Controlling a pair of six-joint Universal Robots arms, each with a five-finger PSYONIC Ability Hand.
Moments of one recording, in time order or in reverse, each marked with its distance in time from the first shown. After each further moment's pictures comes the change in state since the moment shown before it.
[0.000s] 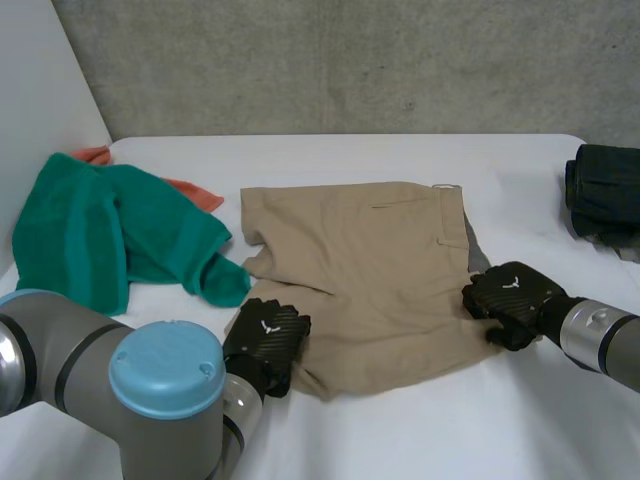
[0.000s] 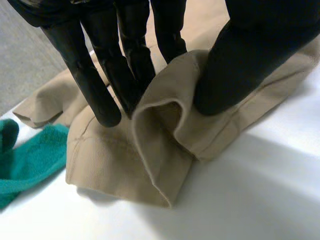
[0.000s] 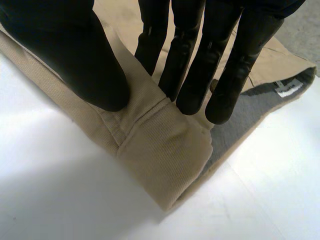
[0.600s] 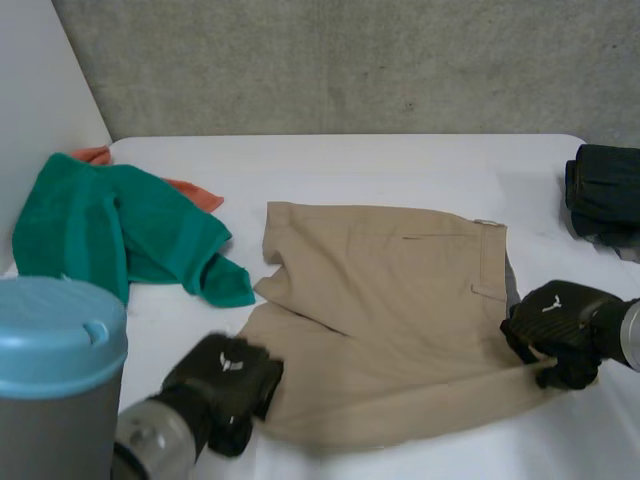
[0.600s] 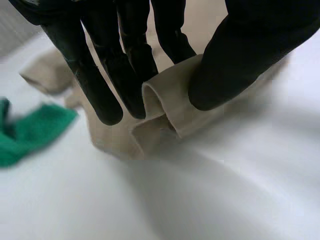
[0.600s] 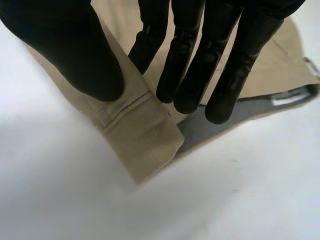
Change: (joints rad) left arm 0.037 0.325 -0.008 -0.549 0.103 0.004; right arm -0.001 -0.259 -0.056 0.571 0.207 -0.274; left_hand 0.000 0.041 0.039 0.040 0.028; right_hand 0.000 0.000 0.002 0.000 0.002
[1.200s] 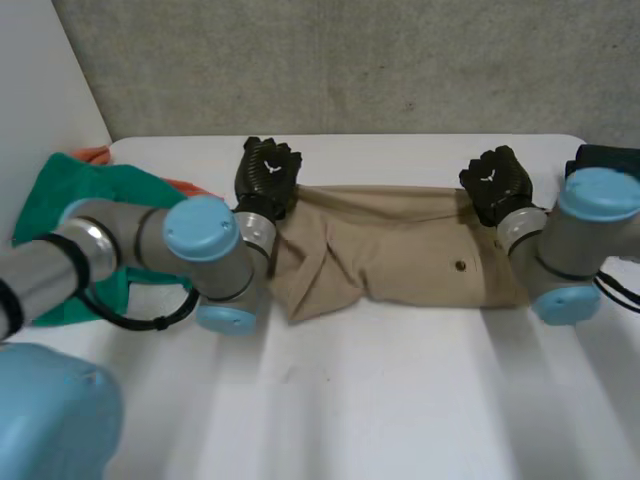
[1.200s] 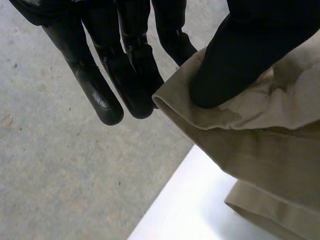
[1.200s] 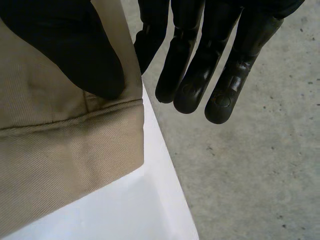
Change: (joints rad) left arm 0.154 -0.853 0.851 0.794 -0.022 0.334; right arm 0.236 0.666 -0.564 -1.004 0.256 0.179; left_hand 0.003 0.005 0.005 0.004 0.009; right_hand 0.000 0.019 0.002 0.005 0.013
